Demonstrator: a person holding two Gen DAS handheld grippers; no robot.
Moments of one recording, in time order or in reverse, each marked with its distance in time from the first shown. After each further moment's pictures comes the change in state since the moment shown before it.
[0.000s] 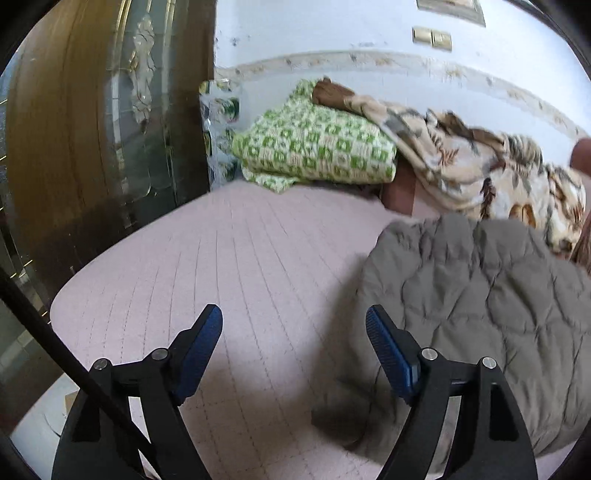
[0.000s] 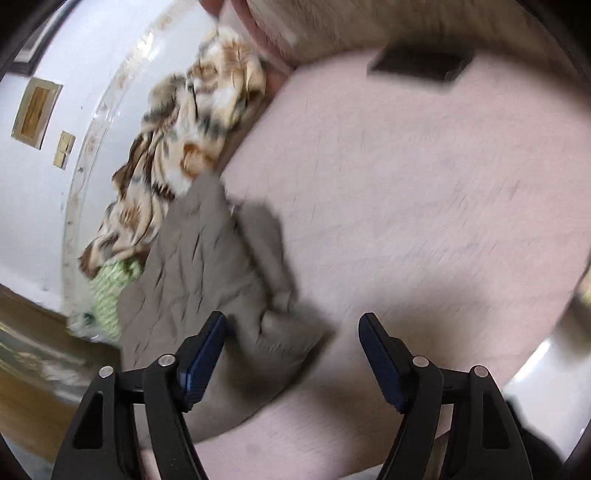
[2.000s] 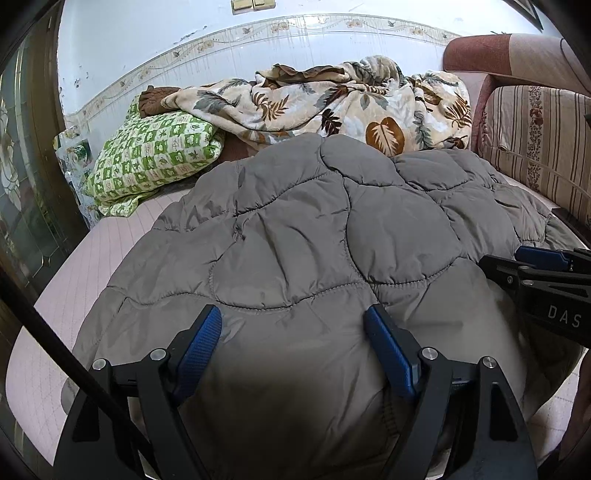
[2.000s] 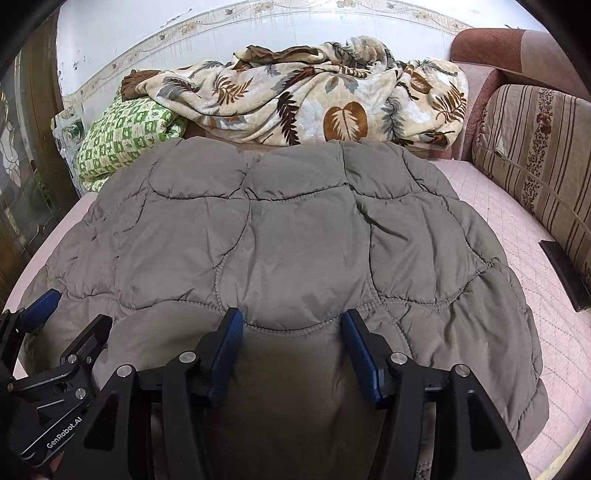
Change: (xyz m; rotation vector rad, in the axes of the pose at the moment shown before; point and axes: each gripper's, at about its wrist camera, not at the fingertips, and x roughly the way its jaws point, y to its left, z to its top) left arm 0.005 -0.193 -0.046 0.401 0.067 -0.307; right arm 0.121 0.205 -0.102 -0.797 -0.023 -0.163
